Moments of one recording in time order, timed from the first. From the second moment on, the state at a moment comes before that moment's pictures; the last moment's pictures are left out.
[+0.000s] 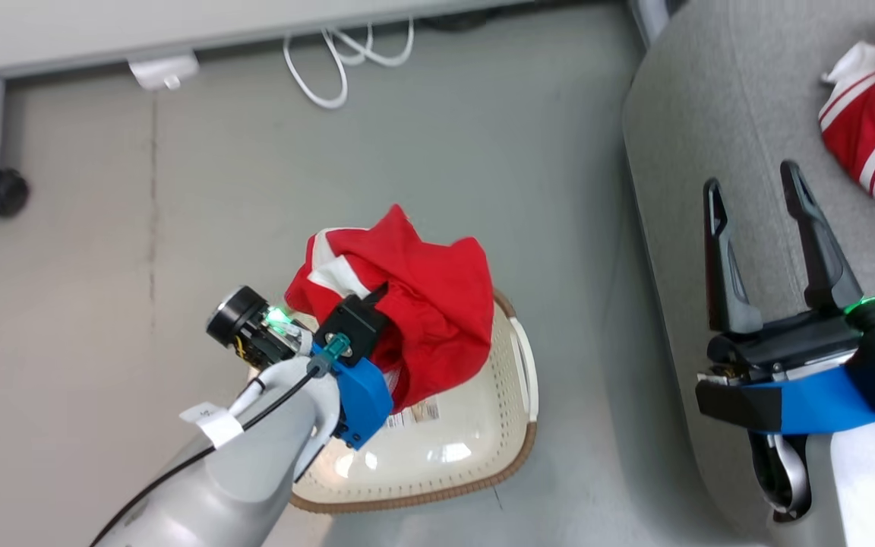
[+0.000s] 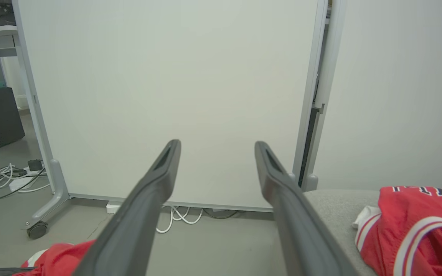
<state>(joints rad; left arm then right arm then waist) -0.75 0.18 -0.99 0.91 -0.39 -0.06 -0.26 -0.27 -0.05 0.01 -0.06 0.04 0.13 -0.26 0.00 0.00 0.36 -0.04</state>
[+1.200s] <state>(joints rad) -0.66 0.15 -0.66 0.47 -0.46 -0.09 -0.25 -0.13 -0.05 0.00 0.00 0.12 0.13 -0.26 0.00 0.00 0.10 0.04</state>
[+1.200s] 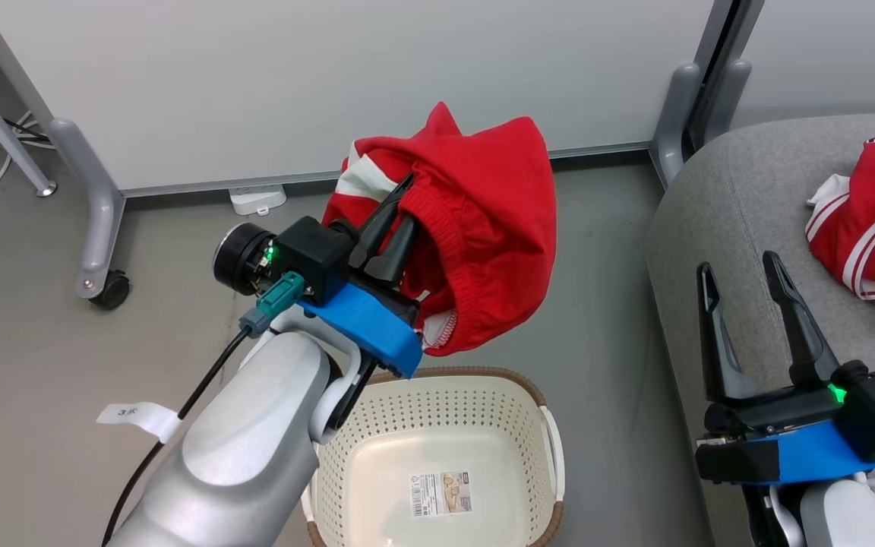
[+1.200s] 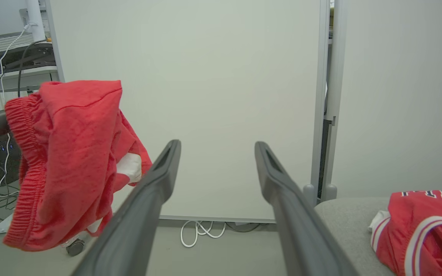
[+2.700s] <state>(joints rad) -0.66 0.12 -0.73 0.40 -0.46 -0.08 -0.25 -0.45 -0.05 0.42 0.37 0.36 0.13 -0.26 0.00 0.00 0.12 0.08</state>
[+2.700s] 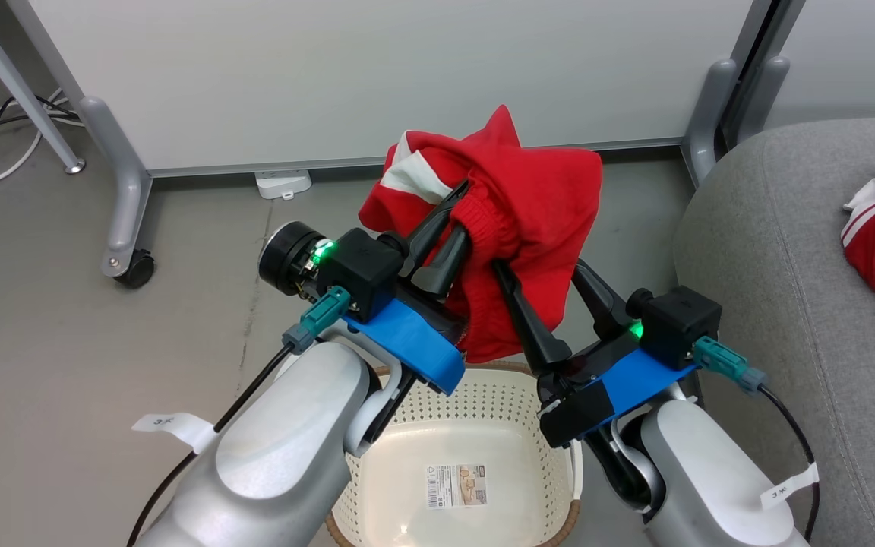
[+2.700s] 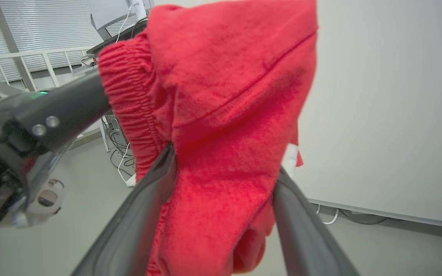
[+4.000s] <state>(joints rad) -0.66 0.12 -0.76 0.44 -0.46 -0.08 -0.26 -0.47 -0.05 0.36 0.31 0.41 0.13 -0.26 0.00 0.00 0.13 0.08</state>
